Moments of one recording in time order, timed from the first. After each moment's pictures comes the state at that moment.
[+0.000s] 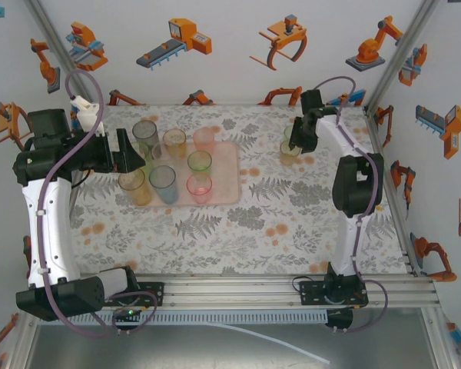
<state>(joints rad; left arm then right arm) 0.13 1.21 1.53 -1.12 0.59 0.12 0.16 2.11 1.82 -0.81 0.02 0.36</state>
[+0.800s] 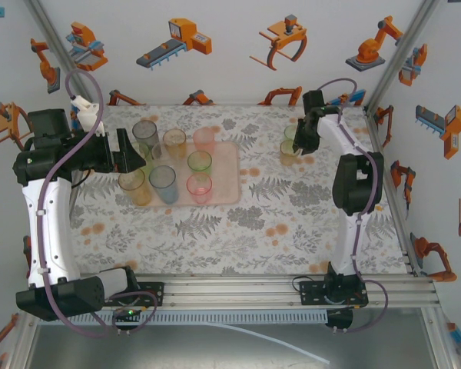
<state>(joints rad) 0.13 1.21 1.53 -1.12 0.60 0.12 0.14 2.12 1.83 -0.85 0.00 0.35</state>
